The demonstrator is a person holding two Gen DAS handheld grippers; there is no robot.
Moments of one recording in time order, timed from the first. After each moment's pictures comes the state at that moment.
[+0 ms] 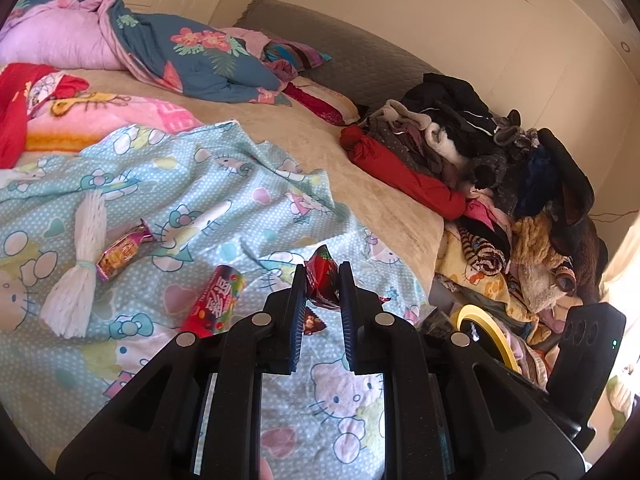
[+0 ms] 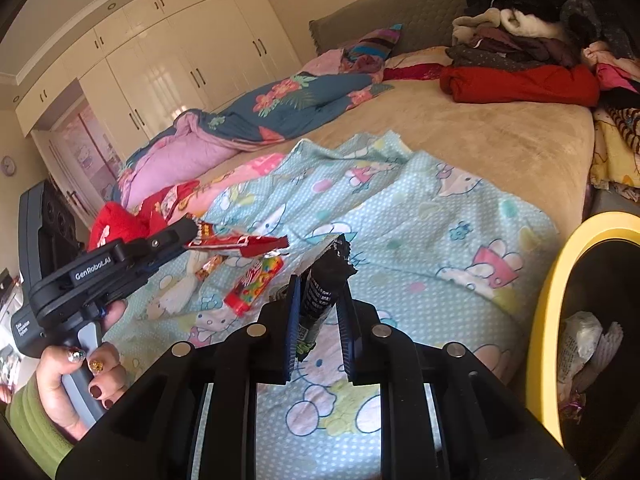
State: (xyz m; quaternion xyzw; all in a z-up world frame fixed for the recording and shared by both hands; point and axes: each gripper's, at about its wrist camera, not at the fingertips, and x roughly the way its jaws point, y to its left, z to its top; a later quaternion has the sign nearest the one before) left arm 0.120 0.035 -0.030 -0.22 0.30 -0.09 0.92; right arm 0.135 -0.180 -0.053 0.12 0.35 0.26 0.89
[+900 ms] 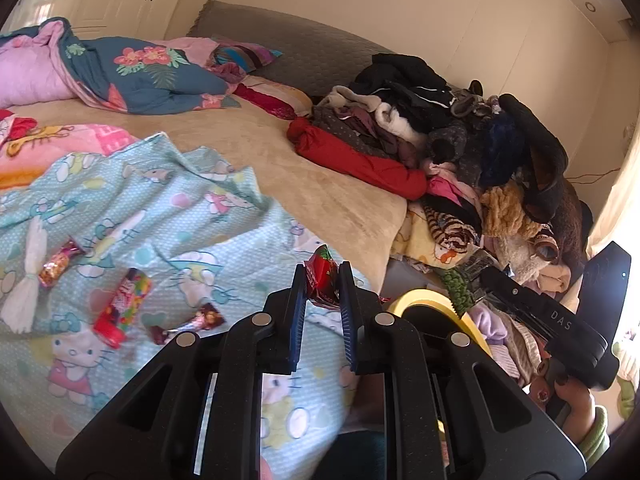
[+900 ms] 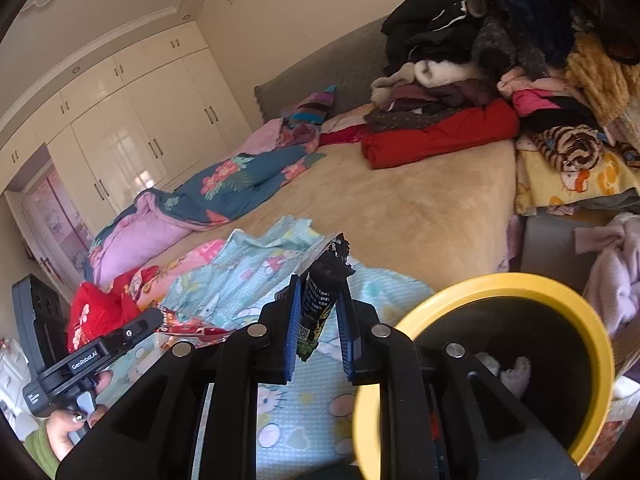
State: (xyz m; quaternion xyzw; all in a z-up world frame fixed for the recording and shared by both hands) left arm 0.118 -0.068 0.003 -0.18 0.29 -0.14 0.93; right arm 0.124 -0.332 0.004 0.17 0.27 0.16 0.93
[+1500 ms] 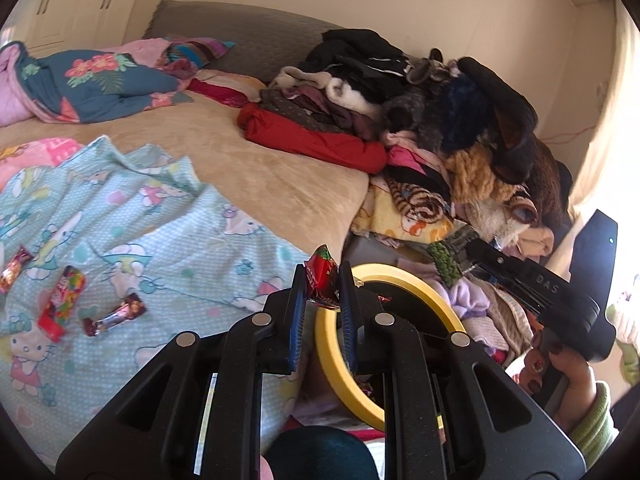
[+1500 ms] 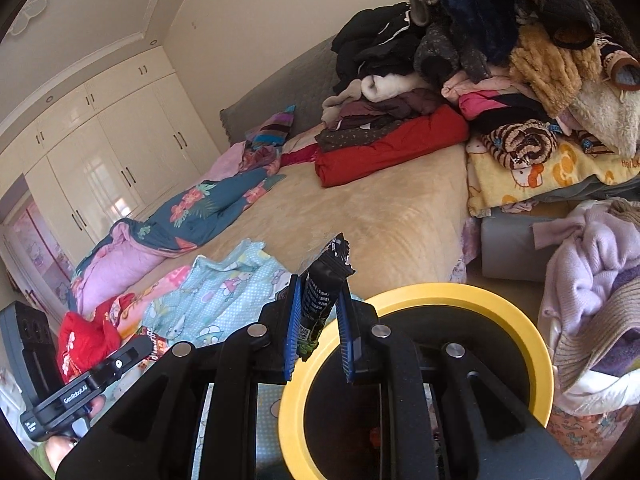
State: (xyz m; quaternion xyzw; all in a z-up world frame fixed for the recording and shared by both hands) left arm 0.114 -0.148 0.001 -0.13 0.30 -0.20 0.92; right arm 0.109 -0.406 -0.003 0.20 0.26 0.10 0.94
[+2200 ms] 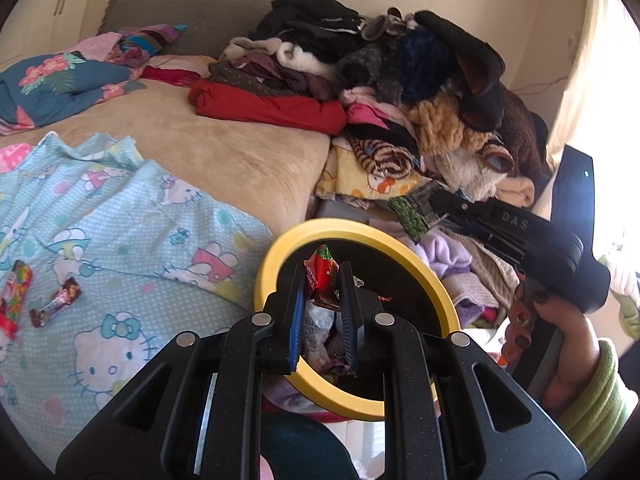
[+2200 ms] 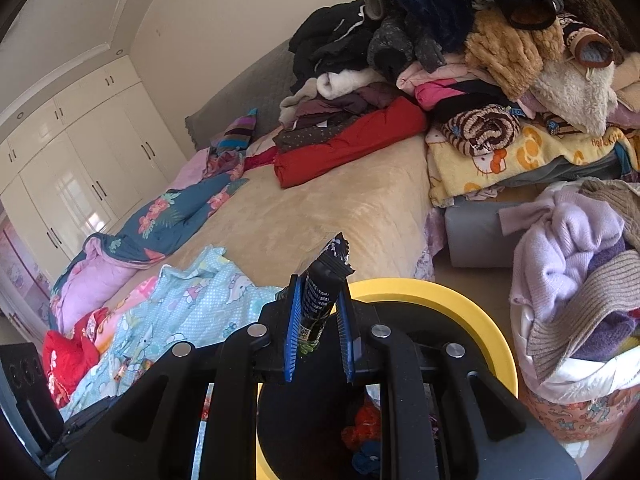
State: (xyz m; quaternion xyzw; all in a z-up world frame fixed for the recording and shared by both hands) left arm 0.109 -0.211 -0.031 -0.08 0.33 -0.26 0.90; right arm 0.112 -0.440 -0.028 0.22 0.27 0.04 0.93
